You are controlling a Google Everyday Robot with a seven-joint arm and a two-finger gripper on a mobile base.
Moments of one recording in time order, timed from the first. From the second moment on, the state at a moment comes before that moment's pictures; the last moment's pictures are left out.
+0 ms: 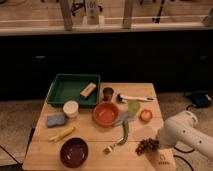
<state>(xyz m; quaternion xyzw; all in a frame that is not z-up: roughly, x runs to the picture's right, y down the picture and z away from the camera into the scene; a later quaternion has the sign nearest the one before) 0.294 0.293 0.744 -0.31 -0.03 -0.05 0.95</state>
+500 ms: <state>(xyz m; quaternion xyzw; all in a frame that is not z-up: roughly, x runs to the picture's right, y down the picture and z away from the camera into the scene) 0.277 0.254 0.733 -0.31 -0.03 -0.07 0.95</state>
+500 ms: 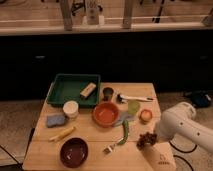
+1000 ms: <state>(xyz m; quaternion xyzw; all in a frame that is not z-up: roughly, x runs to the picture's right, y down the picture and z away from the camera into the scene) 0.255 0.211 0.719 -0.29 -0.03 -0.09 0.95</state>
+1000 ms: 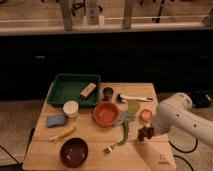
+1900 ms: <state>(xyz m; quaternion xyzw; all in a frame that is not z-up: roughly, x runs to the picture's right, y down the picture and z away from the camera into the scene) 0.210 0.152 0.722 -0.28 -0.03 -0.12 0.95</state>
